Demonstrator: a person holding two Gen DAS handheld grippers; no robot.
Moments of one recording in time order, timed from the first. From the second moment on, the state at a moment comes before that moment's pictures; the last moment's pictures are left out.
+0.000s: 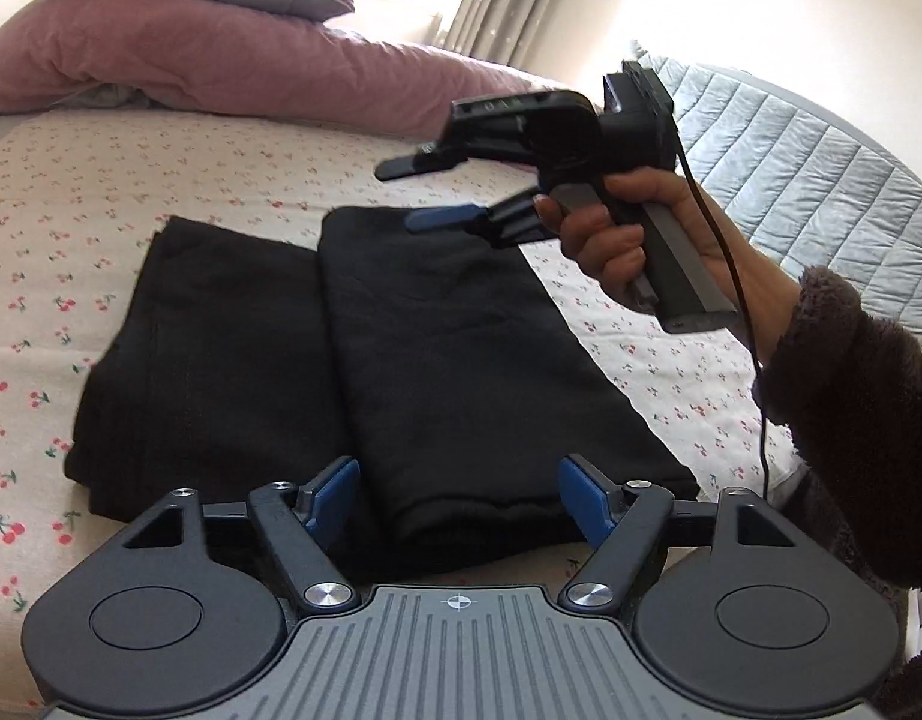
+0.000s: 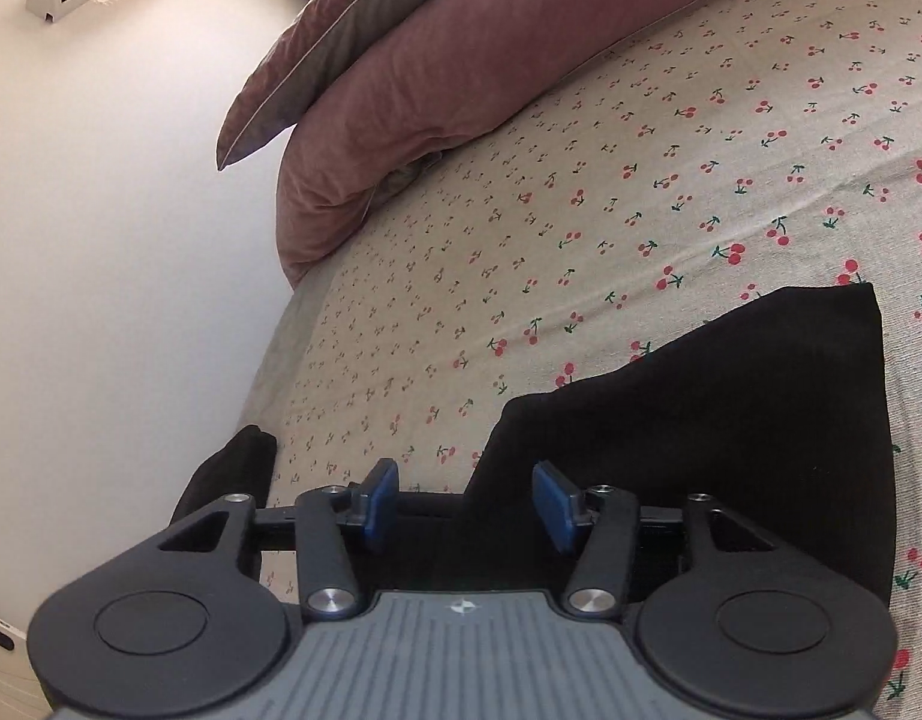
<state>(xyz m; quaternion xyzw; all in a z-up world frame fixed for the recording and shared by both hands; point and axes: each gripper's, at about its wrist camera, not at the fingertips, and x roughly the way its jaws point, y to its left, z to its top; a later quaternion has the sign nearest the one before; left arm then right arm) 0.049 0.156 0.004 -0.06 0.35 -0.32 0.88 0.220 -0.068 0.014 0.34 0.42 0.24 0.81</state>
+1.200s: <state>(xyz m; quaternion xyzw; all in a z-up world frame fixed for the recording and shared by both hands) 0.160 0.155 0.016 -0.05 0.34 -0.21 0.91 0.100 -0.100 -0.010 0.09 0.33 0.23 0.91</state>
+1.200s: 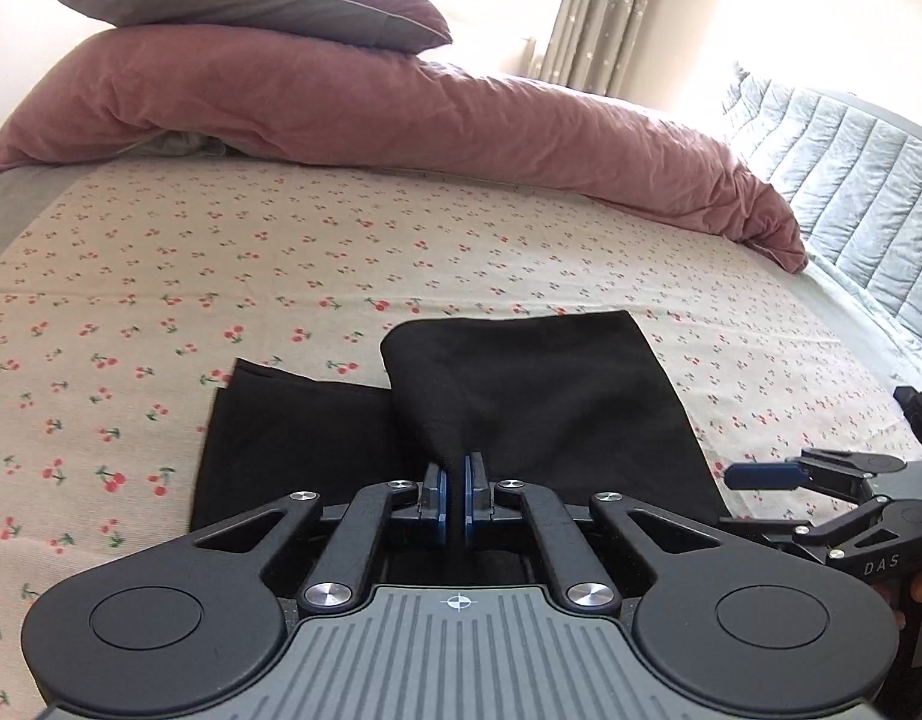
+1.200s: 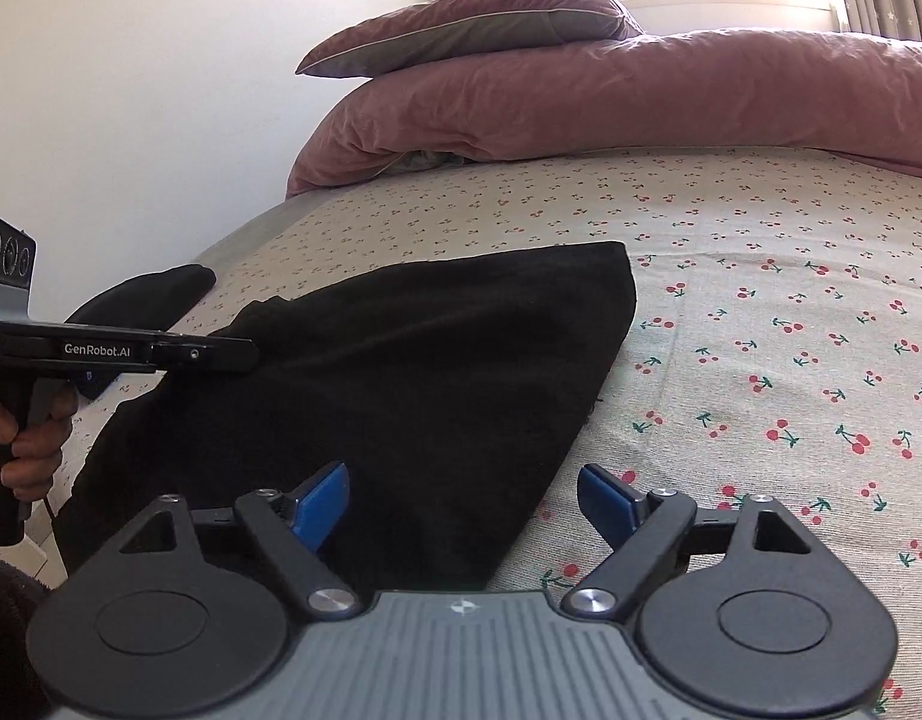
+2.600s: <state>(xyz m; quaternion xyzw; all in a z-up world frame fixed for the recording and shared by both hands) 0.231 0.279 -0.066 -0.40 0.43 -0.22 0.78 0.165 -0.089 -0.051 0.39 0.39 0.28 0.79</state>
